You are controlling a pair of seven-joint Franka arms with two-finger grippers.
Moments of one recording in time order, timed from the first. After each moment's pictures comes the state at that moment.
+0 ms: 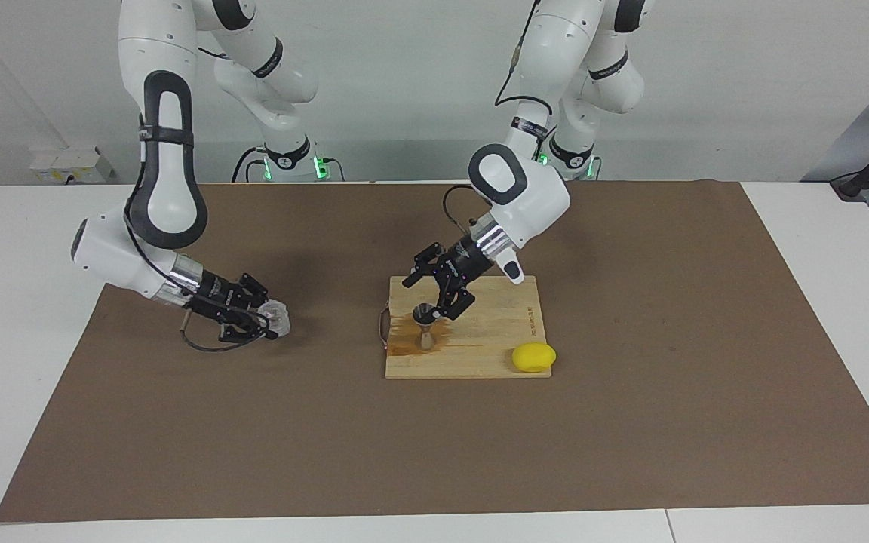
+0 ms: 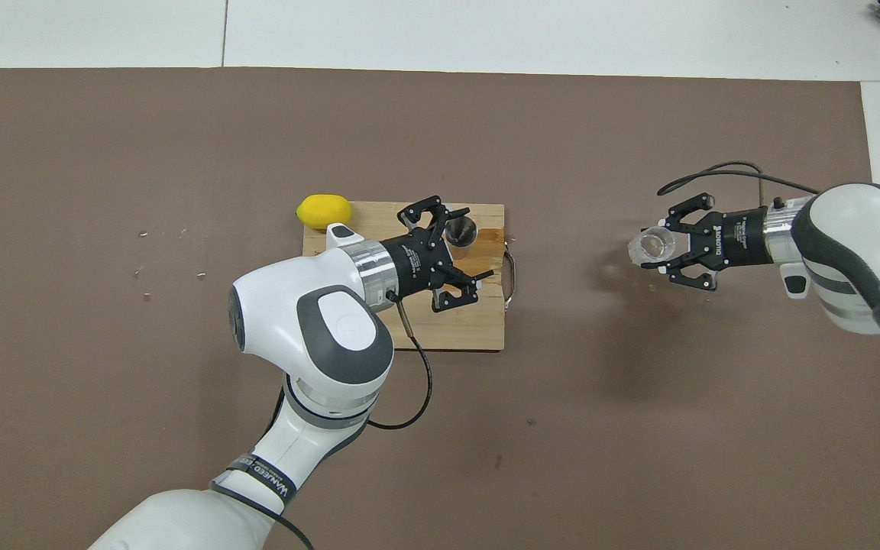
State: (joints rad) left arm -0.80 0.32 0.14 -1.89 -1.66 2.64 -1.08; right arm -0.20 0.32 0.09 -1.94 0.82 2.06 1.04
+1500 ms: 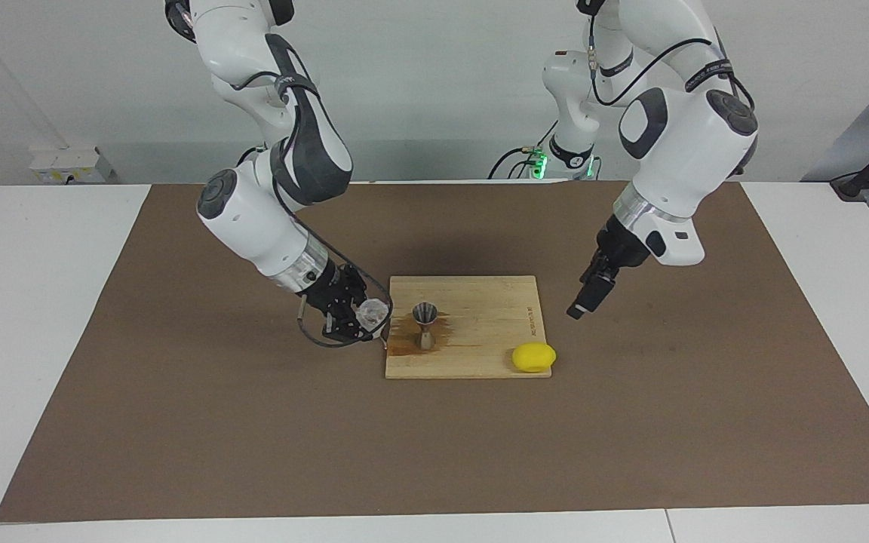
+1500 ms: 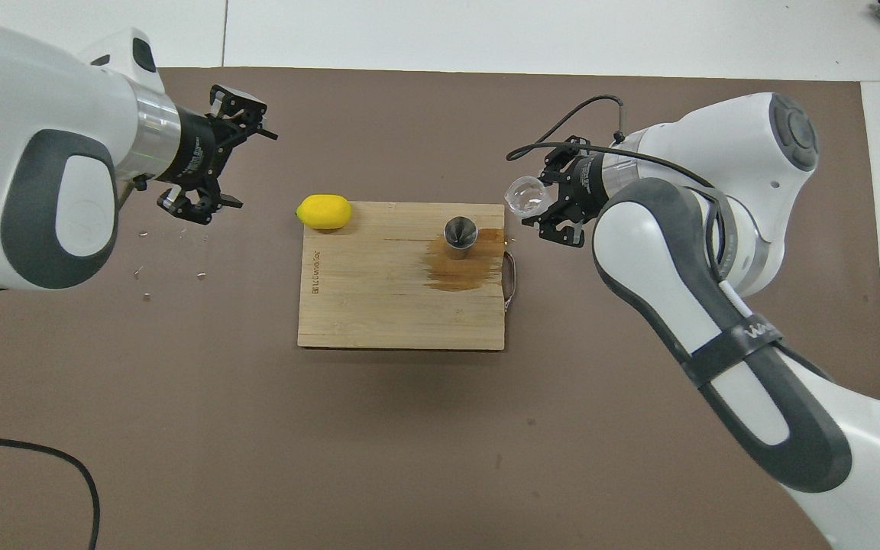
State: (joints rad) left arm -0.45 0.23 0.24 -1.57 -0.30 2.01 -1.02; right arm 0.19 0.36 0.09 -1.68 0.49 2.20 1.68
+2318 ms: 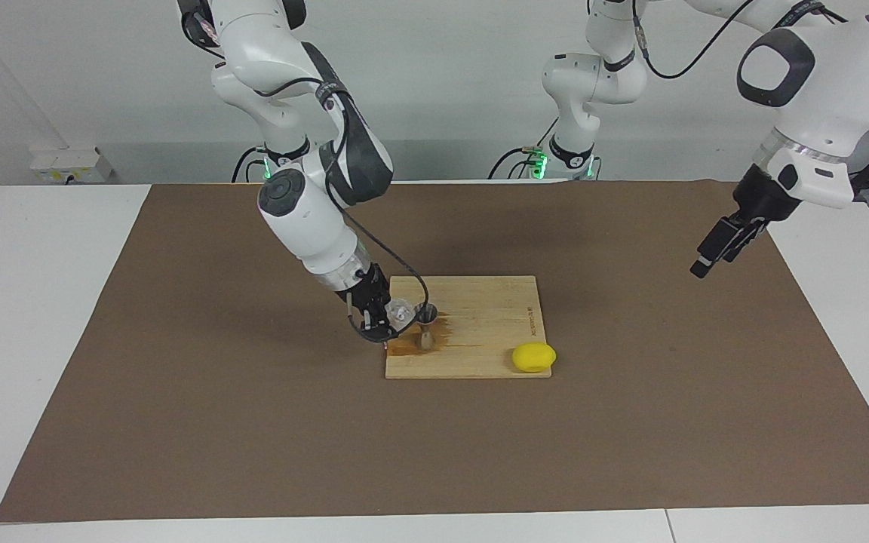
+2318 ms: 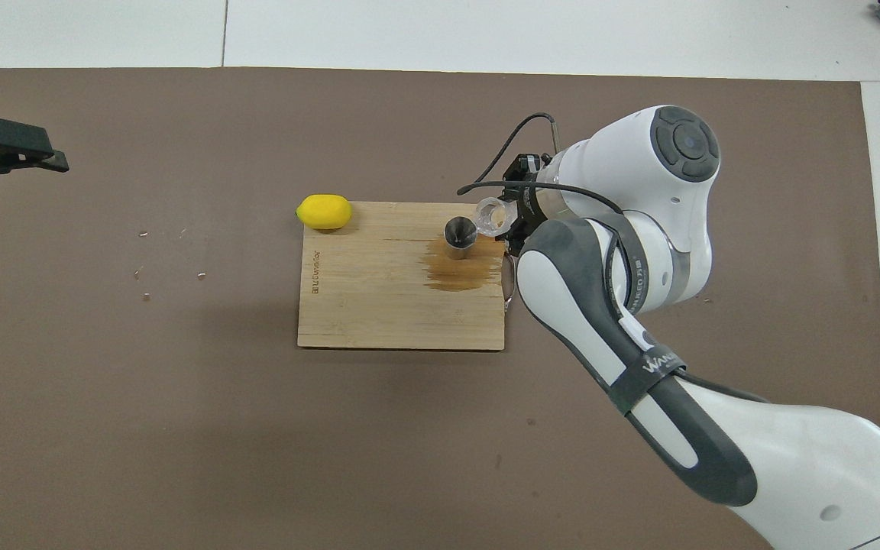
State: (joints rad) left arm -0.24 0.06 0.28 -1.57 -0.13 1.79 -0.15; right arm 0.28 0.40 0.09 -1.64 0.28 2.20 1.71
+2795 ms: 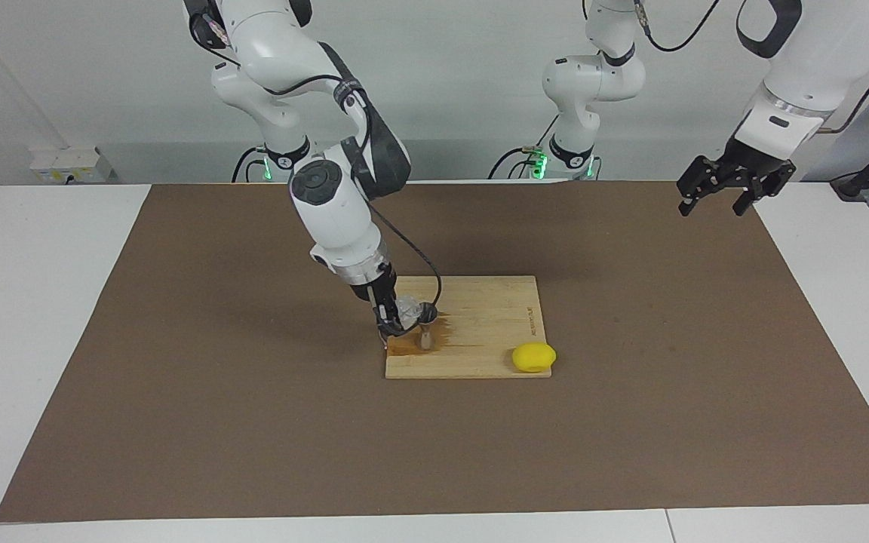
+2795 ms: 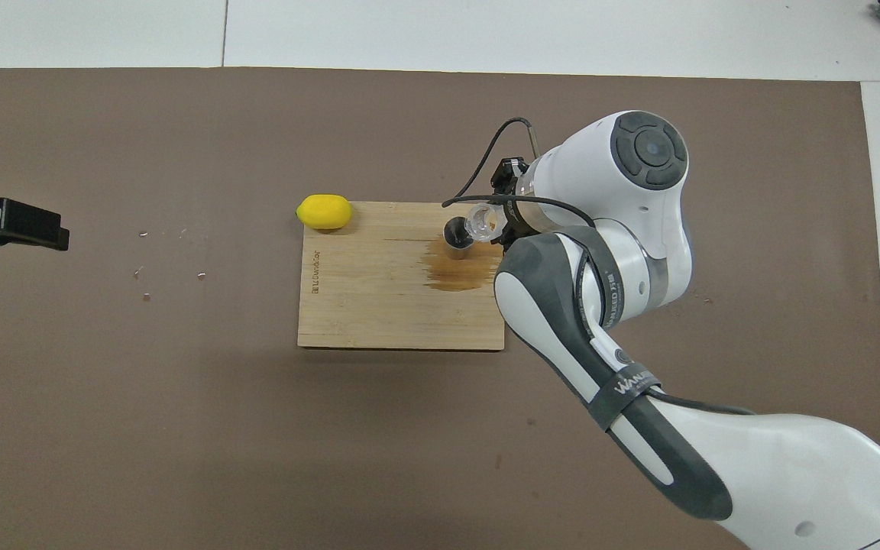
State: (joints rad) left arm -0.03 -0.02 -0.02 -1.57 -0.02 1.56 0.02; right arm 0.32 0.40 0.09 -1.62 0.17 2.19 1.71
